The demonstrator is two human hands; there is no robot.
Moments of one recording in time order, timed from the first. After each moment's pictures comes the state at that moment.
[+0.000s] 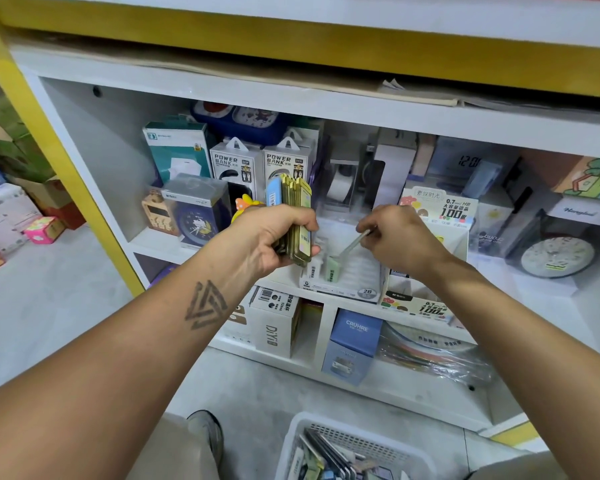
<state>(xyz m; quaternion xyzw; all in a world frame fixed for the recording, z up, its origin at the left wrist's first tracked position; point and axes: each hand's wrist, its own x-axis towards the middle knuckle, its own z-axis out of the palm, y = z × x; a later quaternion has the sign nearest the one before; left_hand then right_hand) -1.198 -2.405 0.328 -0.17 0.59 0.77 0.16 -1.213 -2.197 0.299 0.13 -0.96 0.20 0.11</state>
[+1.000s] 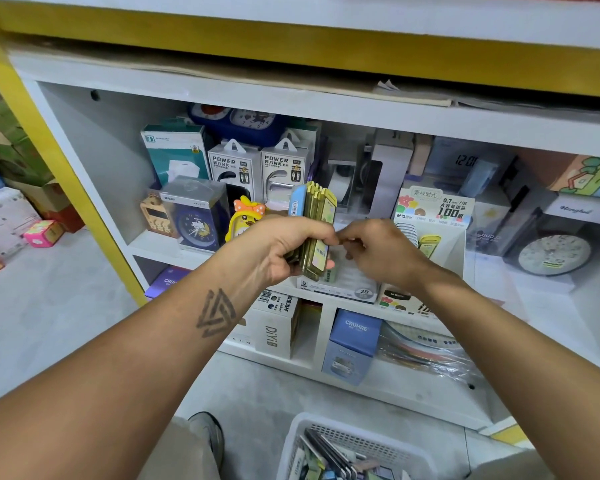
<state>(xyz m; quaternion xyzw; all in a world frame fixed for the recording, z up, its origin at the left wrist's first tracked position) -1.188 -2.388 0.327 -0.12 0.64 0.73 0.22 -1.202 -2.214 0.295 0.17 -0.96 0.24 0.03</state>
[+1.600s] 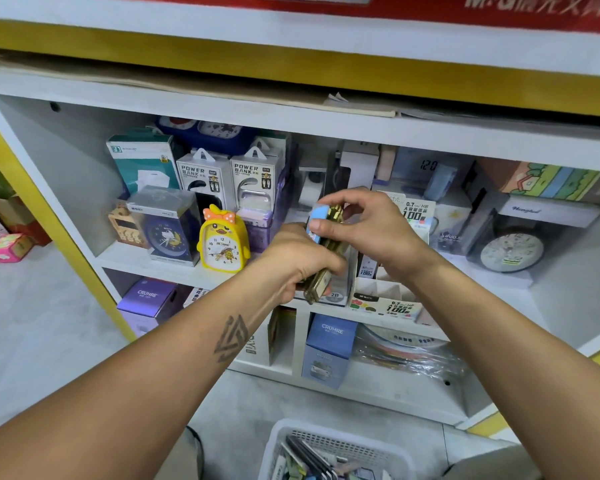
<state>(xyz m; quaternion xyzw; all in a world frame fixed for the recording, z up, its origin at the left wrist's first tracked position) -1.173 -2.334 0.322 -0.04 0.75 0.64 0.14 -1.181 -2.199 0.337 0.09 -0.85 0.52 0.07</state>
